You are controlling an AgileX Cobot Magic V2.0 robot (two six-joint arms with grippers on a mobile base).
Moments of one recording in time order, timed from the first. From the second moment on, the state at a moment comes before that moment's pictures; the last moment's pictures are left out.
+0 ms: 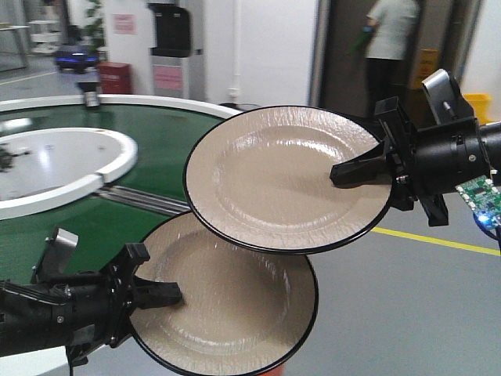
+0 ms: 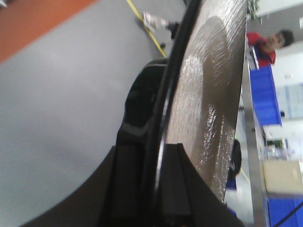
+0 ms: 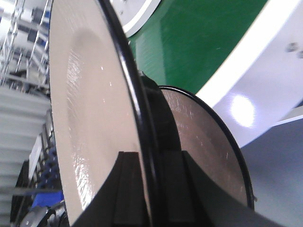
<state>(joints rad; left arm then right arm) -0.21 1.42 -0.91 -1.51 0.61 0.55 0.00 1.61 -1.63 1.04 1.13 -0.12</state>
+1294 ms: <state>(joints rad) -0.21 1.42 -0.91 -1.51 0.62 0.55 0.00 1.61 -1.63 1.04 1.14 -0.12</state>
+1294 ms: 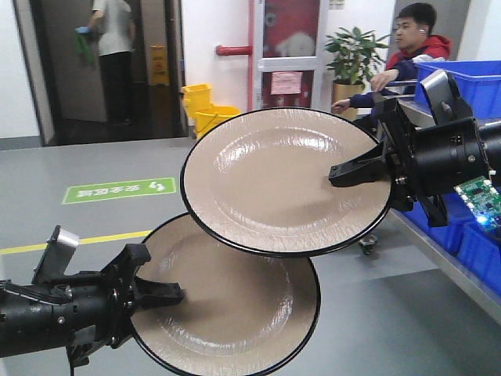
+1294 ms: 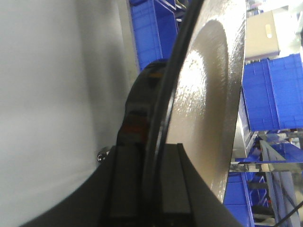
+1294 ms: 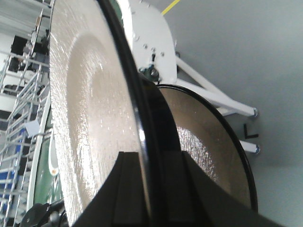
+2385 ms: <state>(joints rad) -0.21 1.42 -0.91 -1.51 0.62 0.55 0.00 1.61 -1.63 1.04 1.14 -0.12</state>
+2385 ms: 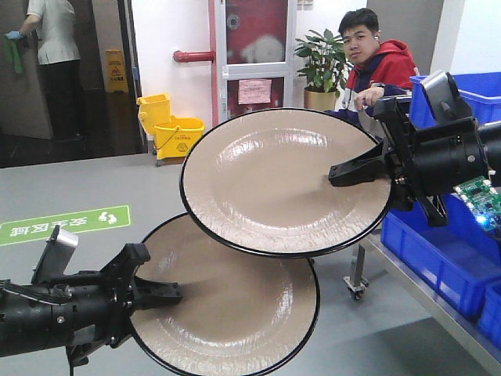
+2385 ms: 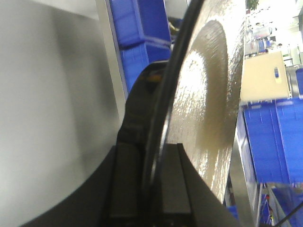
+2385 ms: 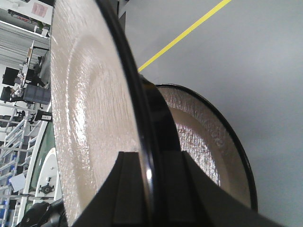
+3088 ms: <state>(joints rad) -0.21 1.42 -0.91 -1.51 0.61 0.55 0.00 1.61 -1.63 1.04 1.14 -0.12</state>
